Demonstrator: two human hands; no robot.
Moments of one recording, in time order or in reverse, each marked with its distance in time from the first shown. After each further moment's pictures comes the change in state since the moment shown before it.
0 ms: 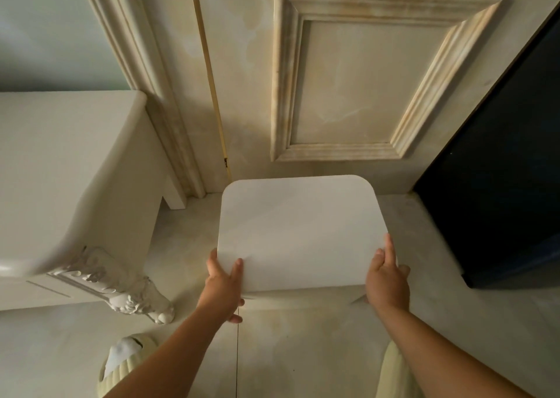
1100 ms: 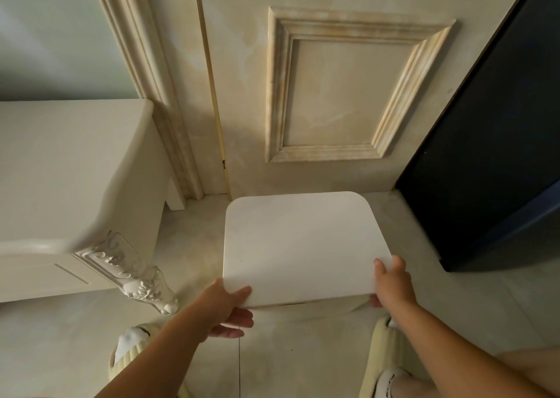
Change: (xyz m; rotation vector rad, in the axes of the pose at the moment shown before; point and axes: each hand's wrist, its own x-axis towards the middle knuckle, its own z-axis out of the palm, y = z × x) left_hand -0.057 -0.026 -0.034 0.001 -0.330 -0.052; right_hand -0.027 0.038 -0.031 0.094 -0.058 0.171
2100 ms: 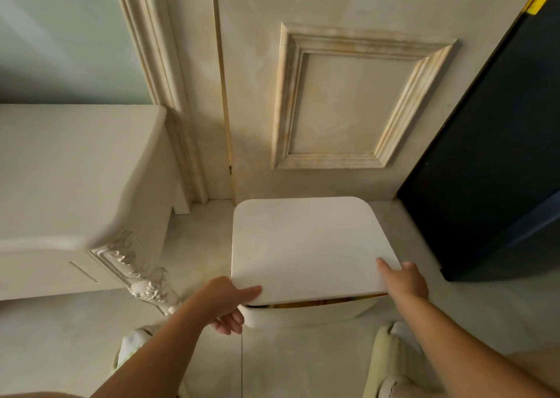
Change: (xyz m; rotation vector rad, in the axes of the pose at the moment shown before) left_hand 0.005 0.017 -0.014 0.378 -0.048 -0.021; right_hand 0.002 -0.023 -0.014 -0.029 0.114 0.049
